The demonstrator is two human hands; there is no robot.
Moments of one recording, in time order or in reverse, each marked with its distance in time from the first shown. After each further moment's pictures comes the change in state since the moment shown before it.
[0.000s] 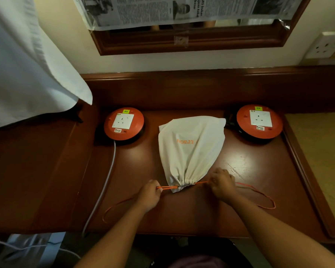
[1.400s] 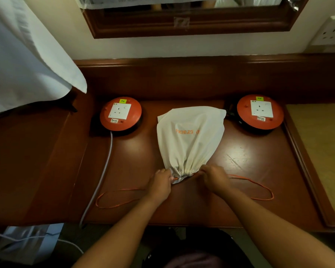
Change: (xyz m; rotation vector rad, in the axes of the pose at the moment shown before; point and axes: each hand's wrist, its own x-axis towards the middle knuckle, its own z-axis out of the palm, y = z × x) left_hand 0.000 0.036 0.022 0.150 0.111 0.190; right_hand 0.005 -0.011 0.022 0.025 0.123 -0.181
